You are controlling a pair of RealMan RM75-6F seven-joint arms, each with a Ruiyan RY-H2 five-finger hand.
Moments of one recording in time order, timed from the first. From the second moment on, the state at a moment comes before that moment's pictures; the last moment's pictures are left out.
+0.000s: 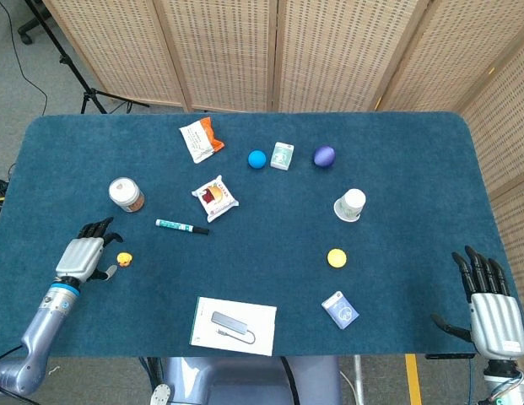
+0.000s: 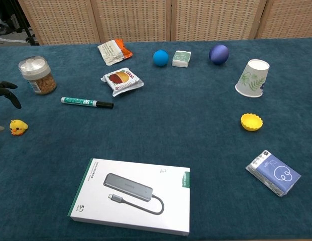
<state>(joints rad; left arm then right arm) -0.44 -1.36 -0.11 -1.42 1.14 0.93 0.12 -0.01 -1.11 0.05 -1.81 -1.54 1.56 -0.16</state>
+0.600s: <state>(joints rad) -0.47 -1.42 -0.10 -1.36 1.10 0.90 0.13 -0.01 -1.11 0.06 -1.81 -1.53 1.56 -0.15</state>
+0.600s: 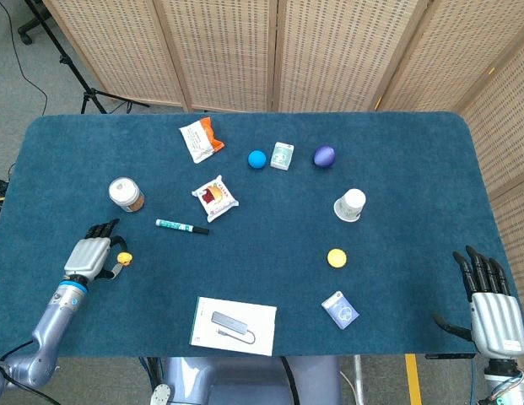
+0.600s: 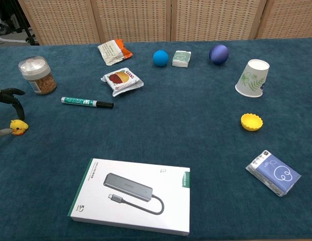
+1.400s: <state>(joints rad) -0.57 -1.41 -0.14 -1.59 1.26 0.95 0.20 0.00 -1.11 0.06 -1.81 -1.52 1.56 -0.14</state>
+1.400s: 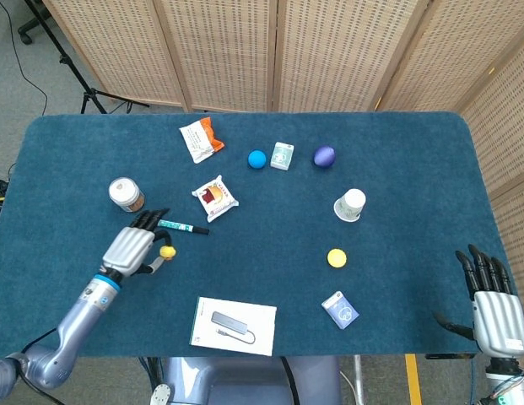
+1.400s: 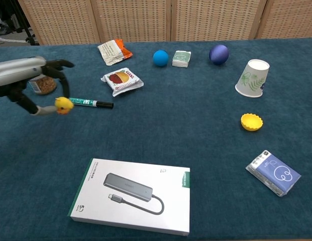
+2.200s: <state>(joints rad) -0.89 -1.79 -0.20 -1.42 1.02 0.83 0.58 0.01 -1.10 0.07 -1.80 -1.48 1.54 -0.12</state>
